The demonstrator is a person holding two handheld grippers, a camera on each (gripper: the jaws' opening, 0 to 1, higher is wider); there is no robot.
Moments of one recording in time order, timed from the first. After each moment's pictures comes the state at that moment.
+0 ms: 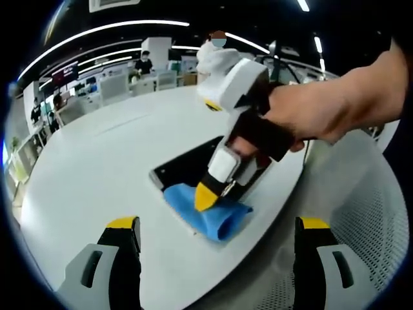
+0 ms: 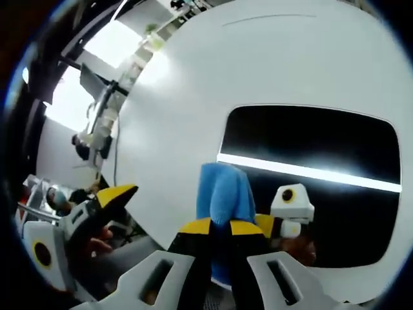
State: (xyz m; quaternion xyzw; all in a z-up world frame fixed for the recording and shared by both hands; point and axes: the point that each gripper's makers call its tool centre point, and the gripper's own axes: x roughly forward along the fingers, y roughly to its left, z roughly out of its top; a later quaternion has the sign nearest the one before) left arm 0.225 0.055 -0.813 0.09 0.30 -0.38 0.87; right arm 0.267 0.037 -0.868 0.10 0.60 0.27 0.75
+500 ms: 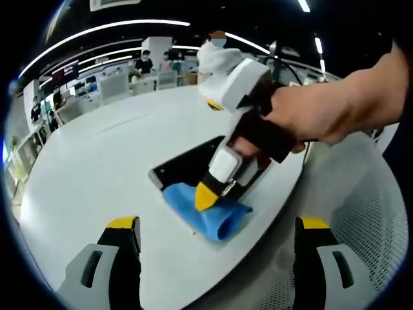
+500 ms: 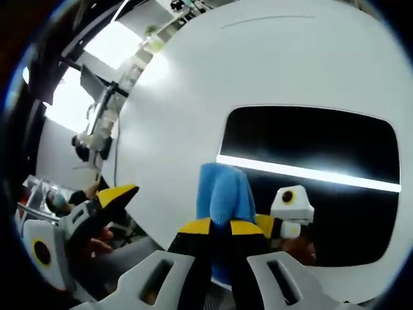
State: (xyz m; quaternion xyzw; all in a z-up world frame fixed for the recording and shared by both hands) left arm 0.225 0.055 -0.813 0.08 0.31 -0.38 0.87; right arm 0.267 0.037 -0.867 0.10 0.60 0.27 0.75
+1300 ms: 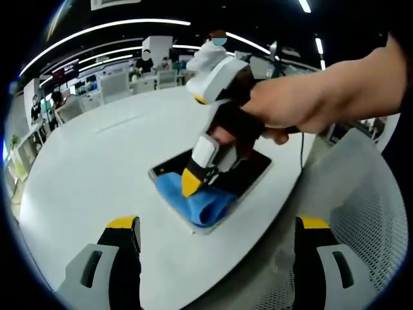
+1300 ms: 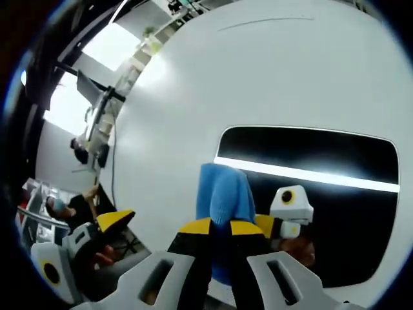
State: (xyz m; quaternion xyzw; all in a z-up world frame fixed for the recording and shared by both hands) left arm 0.225 0.054 -0.814 0.08 0.31 -0.38 0.87; right arm 0.301 0.038 -0.869 0.10 0.60 0.26 0.75
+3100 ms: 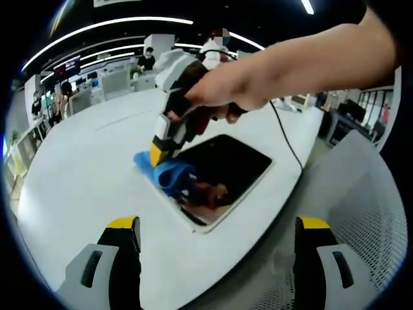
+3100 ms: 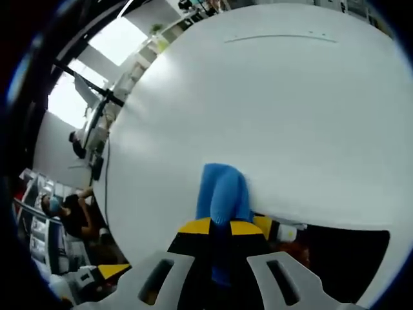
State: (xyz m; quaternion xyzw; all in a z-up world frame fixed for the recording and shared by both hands) left arm 0.225 0.056 -0.816 0.07 0.31 -0.38 0.87; right arm 0.381 0.047 -0.868 0.07 0.58 0.28 0.76
